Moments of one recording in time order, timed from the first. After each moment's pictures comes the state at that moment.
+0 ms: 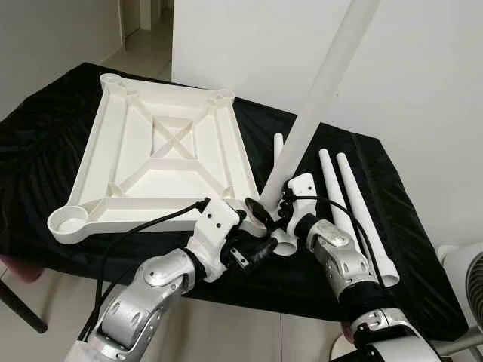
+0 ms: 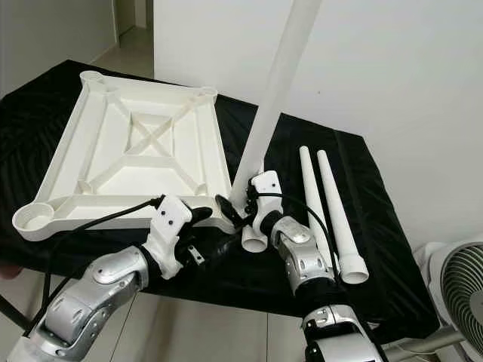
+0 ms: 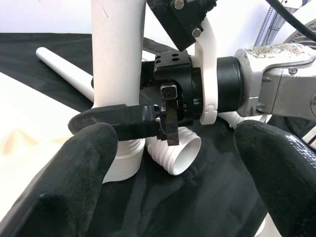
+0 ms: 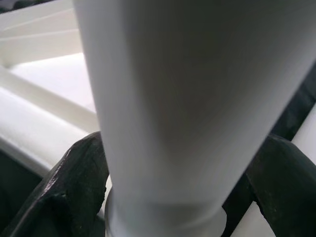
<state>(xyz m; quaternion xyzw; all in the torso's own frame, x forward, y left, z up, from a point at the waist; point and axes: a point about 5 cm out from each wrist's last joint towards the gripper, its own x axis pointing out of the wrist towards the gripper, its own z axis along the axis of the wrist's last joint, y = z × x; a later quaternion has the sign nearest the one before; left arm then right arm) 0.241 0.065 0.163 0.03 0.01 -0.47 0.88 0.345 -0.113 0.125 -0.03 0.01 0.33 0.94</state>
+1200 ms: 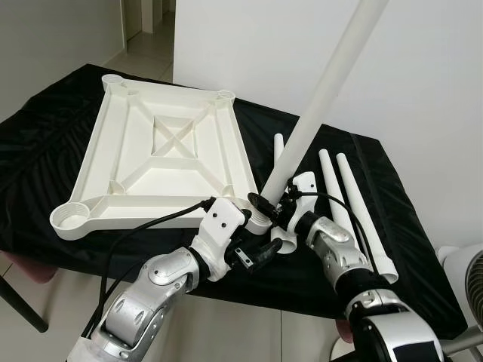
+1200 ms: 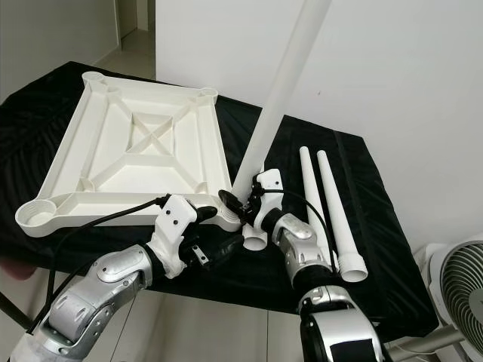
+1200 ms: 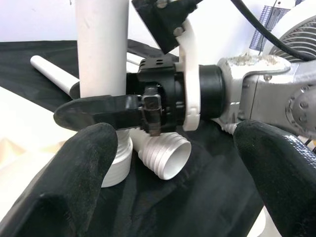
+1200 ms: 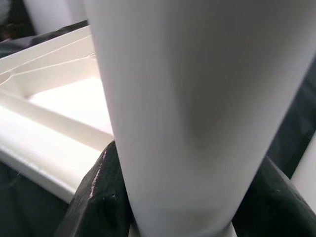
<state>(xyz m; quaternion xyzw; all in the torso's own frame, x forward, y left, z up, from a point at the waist) 0.241 0.060 0.166 0.04 0.01 -0.48 0.88 0.352 -0.109 0.120 0.04 -0.01 0.32 0.95</state>
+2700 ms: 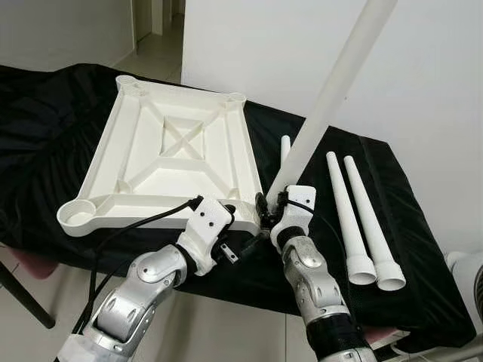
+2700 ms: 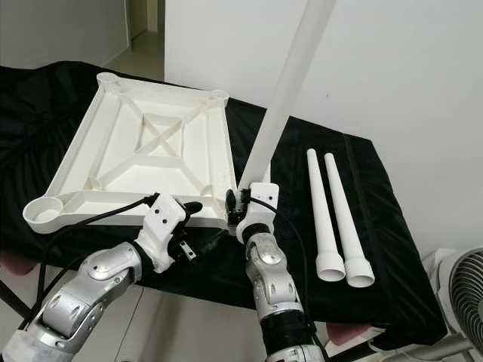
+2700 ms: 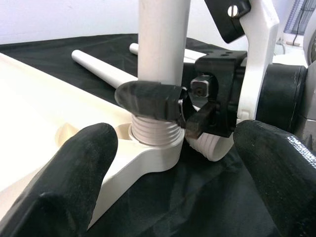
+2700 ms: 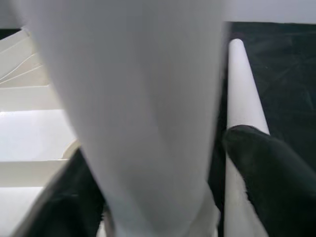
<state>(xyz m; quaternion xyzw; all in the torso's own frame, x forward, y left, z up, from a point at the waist) 0.254 0.078 0.159 0.08 -0.01 -0.45 0.89 0.315 -0.086 0.124 0.10 0.00 0.07 0.99</state>
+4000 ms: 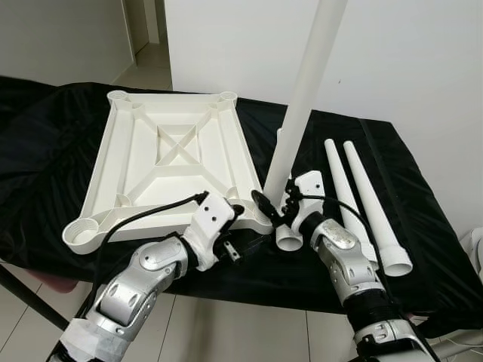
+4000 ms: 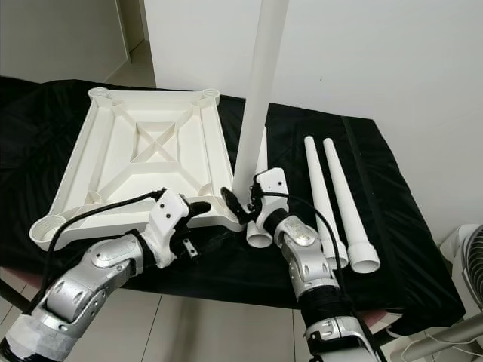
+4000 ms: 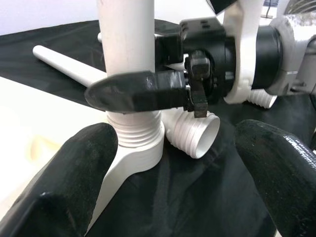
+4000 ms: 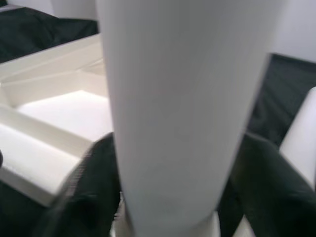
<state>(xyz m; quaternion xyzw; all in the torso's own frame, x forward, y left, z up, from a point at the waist) 0.262 0.077 0.159 0.07 0.00 -0.50 0.86 0.335 -0.111 0.139 -0.03 -0.04 0.31 0.95</state>
